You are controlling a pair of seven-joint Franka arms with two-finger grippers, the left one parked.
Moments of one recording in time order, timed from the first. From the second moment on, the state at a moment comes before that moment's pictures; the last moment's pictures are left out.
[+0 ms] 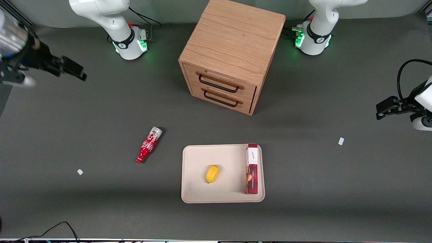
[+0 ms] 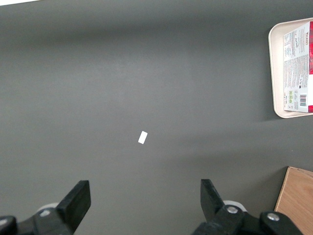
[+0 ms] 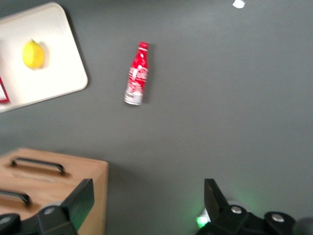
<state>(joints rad) 0.11 0.00 0.04 -1.53 0.11 1.44 0.45</state>
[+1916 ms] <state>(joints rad) 0.14 0.60 0.13 -1.84 0.02 2.31 0.81</state>
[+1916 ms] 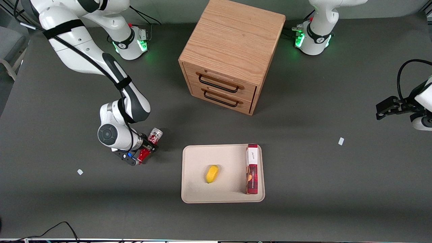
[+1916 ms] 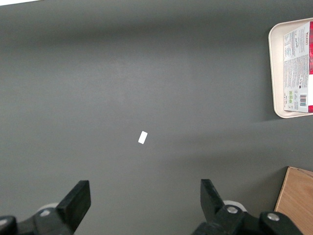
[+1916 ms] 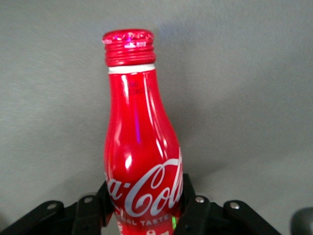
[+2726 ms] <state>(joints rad) 0.14 0.47 0.24 -1.36 0.01 1.90 0.37</state>
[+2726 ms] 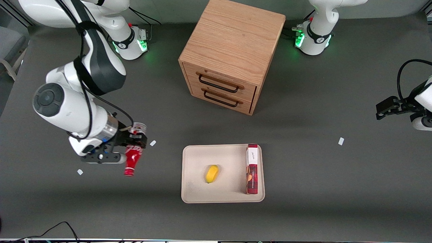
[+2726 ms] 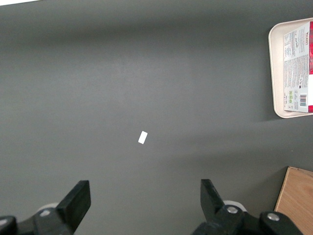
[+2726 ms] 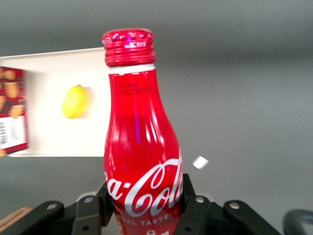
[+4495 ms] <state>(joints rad) 0.22 1.07 0.34 -1.10 -0.08 2.24 0.53</state>
